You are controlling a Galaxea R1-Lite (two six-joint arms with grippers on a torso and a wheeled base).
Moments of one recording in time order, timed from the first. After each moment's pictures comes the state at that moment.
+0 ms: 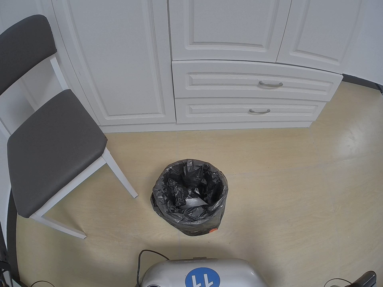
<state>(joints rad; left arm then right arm) 0.00 0.01 -0.12 -0.28 0.20 0.17 0.00 0.01 -0.20 -0.26 -0.14 0.07</state>
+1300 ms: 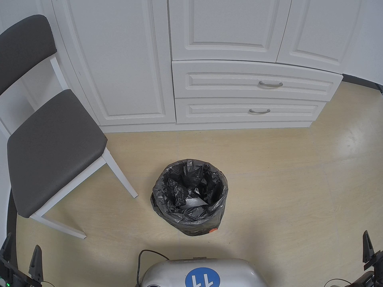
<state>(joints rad) 0.00 0.01 -0.02 -0.04 0.06 -0.03 0.00 0.01 -0.02 -0.07 -0.14 -0.07</state>
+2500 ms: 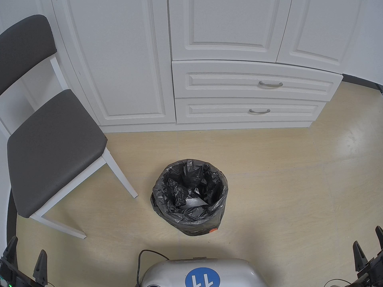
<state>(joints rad) 0.00 0.01 -0.02 0.00 0.01 -0.03 0.00 0.01 -0.02 0.01 0.01 0.00</state>
